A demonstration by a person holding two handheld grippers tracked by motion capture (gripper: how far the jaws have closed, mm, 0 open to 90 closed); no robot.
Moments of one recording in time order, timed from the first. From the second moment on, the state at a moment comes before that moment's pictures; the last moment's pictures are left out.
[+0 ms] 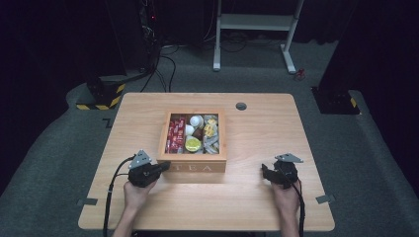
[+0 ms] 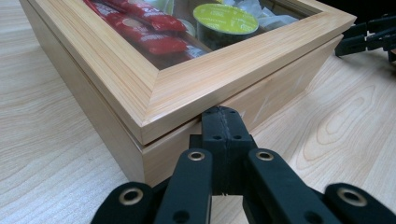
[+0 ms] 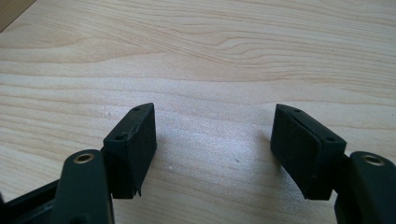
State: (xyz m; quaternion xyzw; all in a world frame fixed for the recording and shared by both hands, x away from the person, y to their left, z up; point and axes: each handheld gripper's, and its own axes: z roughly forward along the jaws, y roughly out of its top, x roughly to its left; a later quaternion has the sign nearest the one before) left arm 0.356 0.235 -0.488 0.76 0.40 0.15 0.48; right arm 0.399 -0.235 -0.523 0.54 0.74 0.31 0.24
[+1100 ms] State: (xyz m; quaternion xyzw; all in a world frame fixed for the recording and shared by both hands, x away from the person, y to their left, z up) left arm 0.368 0.229 -0.459 0.76 0.39 0.16 0.50; right arm 0.398 -0.235 -0.523 0.54 0.74 0.32 0.24
